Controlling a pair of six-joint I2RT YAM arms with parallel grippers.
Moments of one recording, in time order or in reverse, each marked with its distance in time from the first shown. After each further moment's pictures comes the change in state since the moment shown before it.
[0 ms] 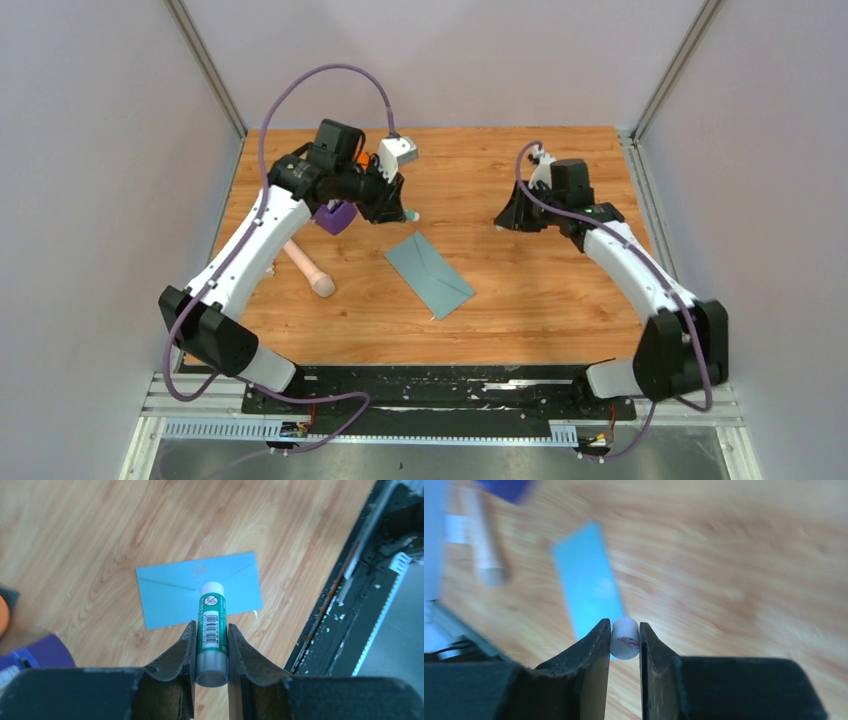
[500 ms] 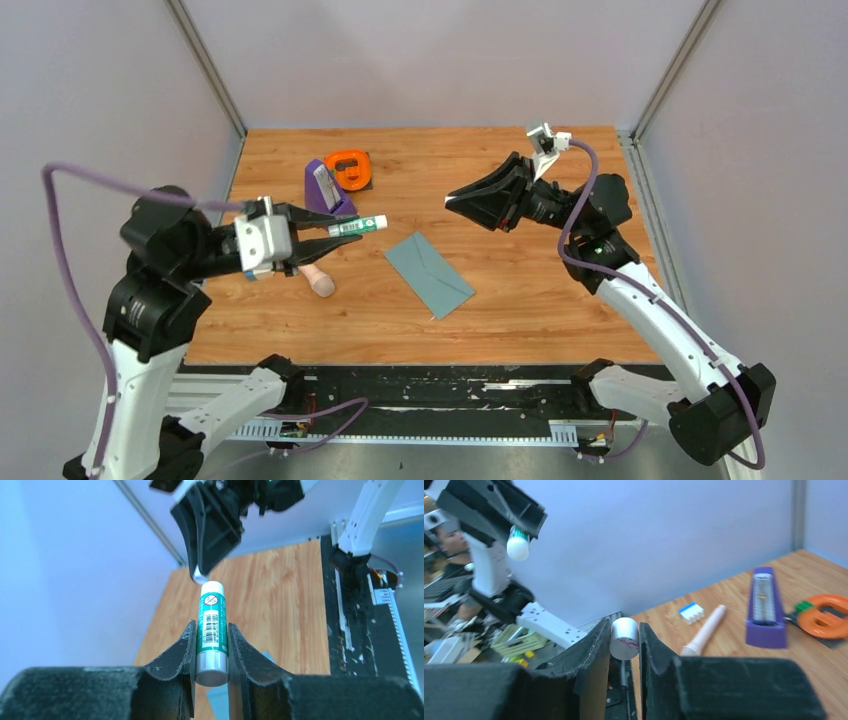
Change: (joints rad) left arm 0.002 -0.582 0.058 0.114 0.306 0.192; right arm 0.233 -0.376 -0.026 0.860 -0.470 0.378
